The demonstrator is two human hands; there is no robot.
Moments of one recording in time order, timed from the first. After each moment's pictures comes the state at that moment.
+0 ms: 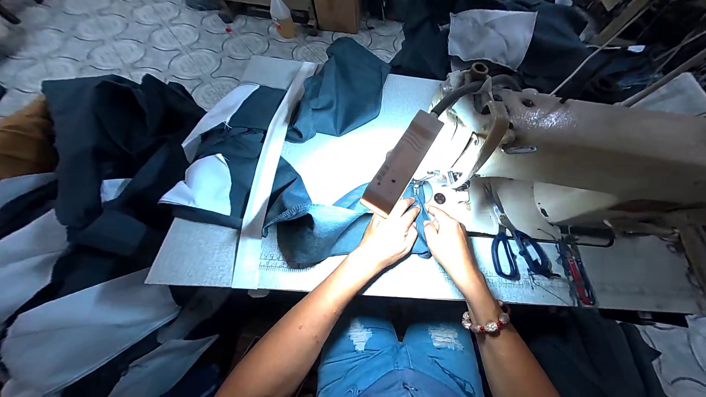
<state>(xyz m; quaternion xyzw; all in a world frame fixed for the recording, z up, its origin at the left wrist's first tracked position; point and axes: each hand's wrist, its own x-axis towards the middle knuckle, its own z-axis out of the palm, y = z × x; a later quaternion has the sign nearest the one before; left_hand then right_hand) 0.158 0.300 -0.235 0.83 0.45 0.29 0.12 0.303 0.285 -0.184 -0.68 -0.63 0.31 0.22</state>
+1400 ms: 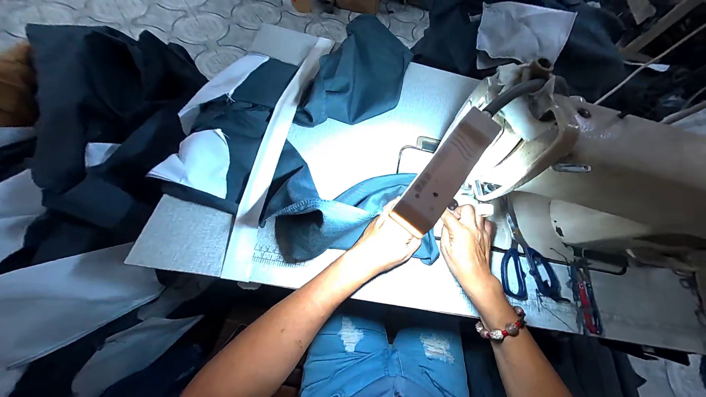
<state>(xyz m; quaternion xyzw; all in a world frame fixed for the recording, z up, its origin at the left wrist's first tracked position) 0.142 0.302 -0.242 0.85 0.42 0.27 0.15 0.323 0.300 -0.221 -0.60 -0.77 0.02 0.21</state>
